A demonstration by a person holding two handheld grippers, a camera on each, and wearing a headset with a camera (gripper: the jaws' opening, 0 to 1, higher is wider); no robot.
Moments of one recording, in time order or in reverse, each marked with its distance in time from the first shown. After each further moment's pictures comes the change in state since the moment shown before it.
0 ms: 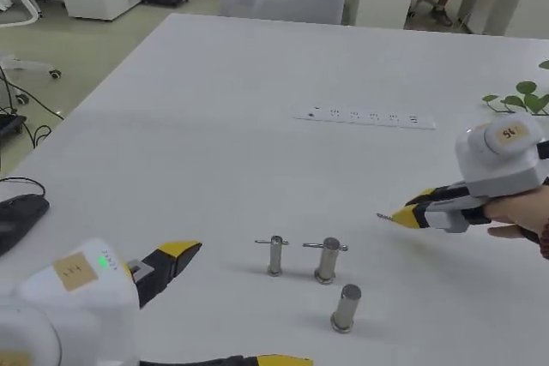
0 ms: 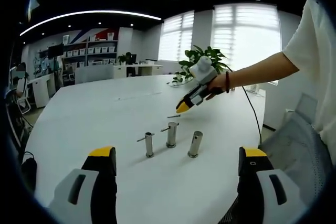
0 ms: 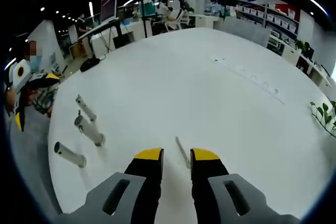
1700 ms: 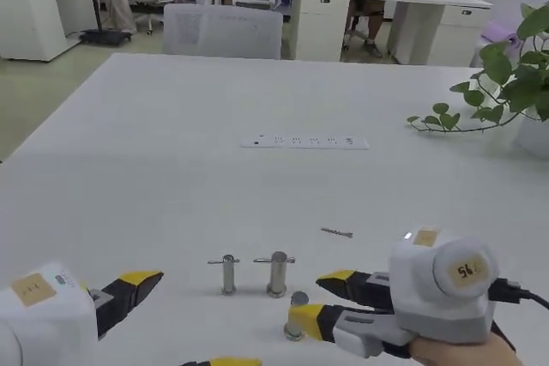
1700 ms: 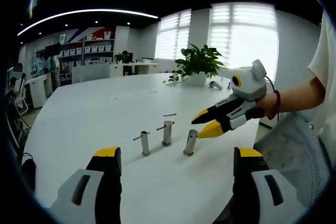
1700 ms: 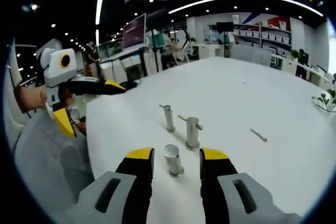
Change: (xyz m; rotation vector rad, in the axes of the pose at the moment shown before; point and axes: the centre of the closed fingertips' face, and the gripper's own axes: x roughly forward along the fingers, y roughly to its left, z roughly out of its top) left arm -0.003 -0.009 -0.001 0.005 0.017 -0.030; right arm -0.054 0.160 -0.006 0.051 -0.301 0.032
